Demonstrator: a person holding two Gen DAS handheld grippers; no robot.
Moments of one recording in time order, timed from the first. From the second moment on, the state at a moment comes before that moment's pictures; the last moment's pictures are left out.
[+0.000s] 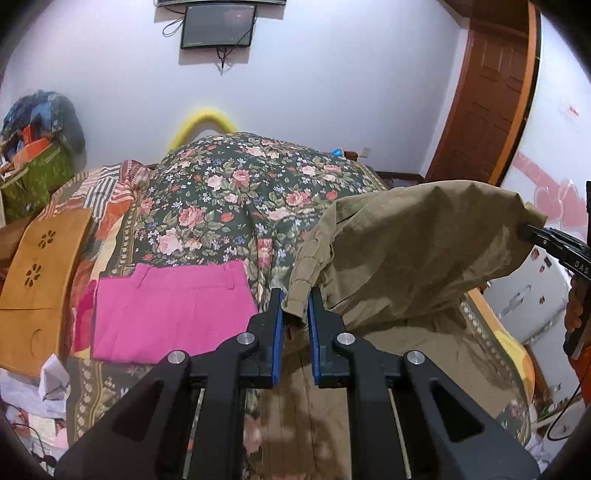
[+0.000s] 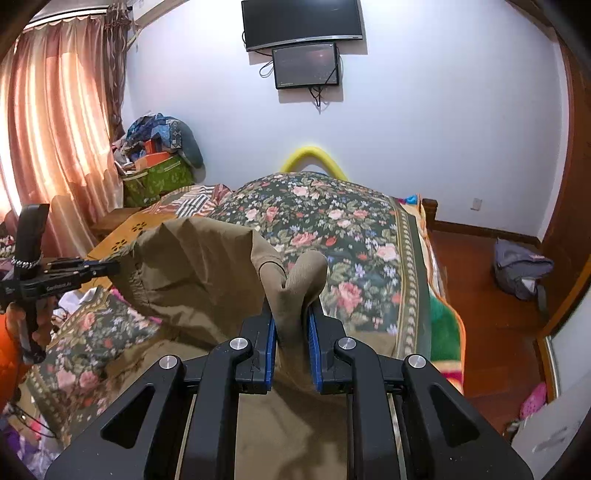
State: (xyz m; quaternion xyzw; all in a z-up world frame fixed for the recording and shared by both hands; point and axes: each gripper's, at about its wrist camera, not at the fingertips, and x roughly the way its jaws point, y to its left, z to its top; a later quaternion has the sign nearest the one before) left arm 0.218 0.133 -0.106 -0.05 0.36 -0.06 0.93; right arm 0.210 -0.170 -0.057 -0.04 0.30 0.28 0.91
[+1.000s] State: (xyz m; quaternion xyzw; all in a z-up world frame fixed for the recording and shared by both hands) left arm 0.111 0.121 -0.218 -0.05 0.46 -0.05 0.88; right arm 0.091 -0.211 -0.172 0.00 0.43 0.23 0.87
